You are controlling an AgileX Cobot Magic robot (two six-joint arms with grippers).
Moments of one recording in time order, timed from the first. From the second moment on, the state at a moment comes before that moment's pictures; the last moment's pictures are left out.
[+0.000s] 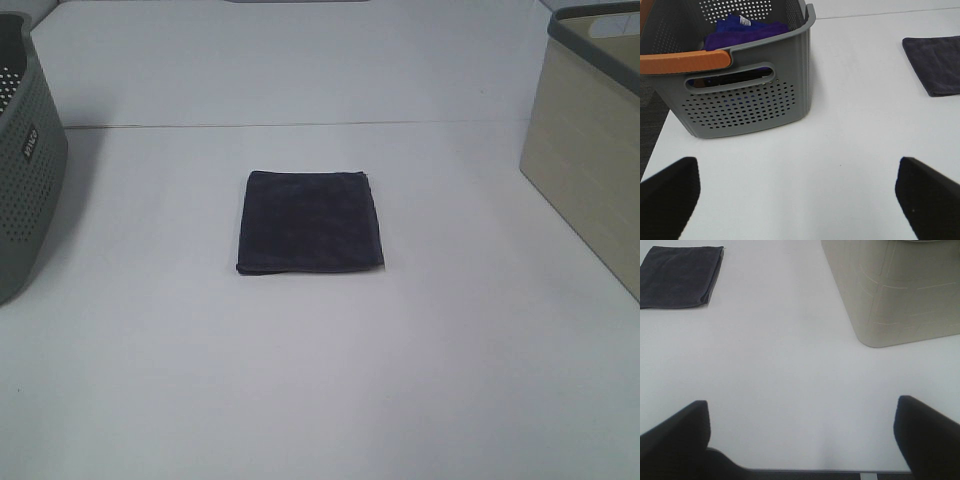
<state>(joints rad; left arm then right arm) -0.01 -0.01 -0.51 0.03 1.05 0.02 0.00 0.00 -0.45 0.02 1.11 -0.04</state>
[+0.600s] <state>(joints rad) -0.01 -0.01 -0.51 0.02 1.05 0.04 0.00 0.00 -0.45 0.02 1.11 -0.04</state>
